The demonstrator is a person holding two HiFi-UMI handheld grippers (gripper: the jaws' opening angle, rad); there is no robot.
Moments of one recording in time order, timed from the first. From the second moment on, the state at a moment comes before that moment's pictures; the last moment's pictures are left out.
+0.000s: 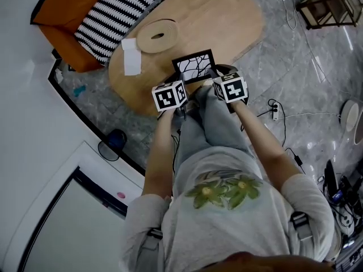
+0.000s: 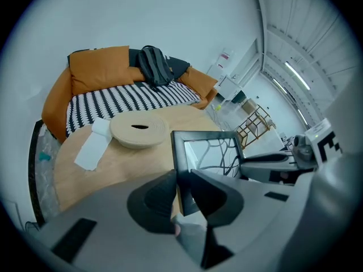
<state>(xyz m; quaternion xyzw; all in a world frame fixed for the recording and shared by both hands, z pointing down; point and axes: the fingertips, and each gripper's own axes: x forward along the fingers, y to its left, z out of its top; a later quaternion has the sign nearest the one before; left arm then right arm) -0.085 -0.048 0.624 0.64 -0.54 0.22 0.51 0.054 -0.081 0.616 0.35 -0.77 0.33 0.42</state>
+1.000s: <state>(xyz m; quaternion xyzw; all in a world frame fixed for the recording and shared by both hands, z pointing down) -0.089 -0.053 0.489 0.68 -0.56 0.15 0.45 0.049 -0.092 0.481 0.36 -0.83 0.27 0.34</state>
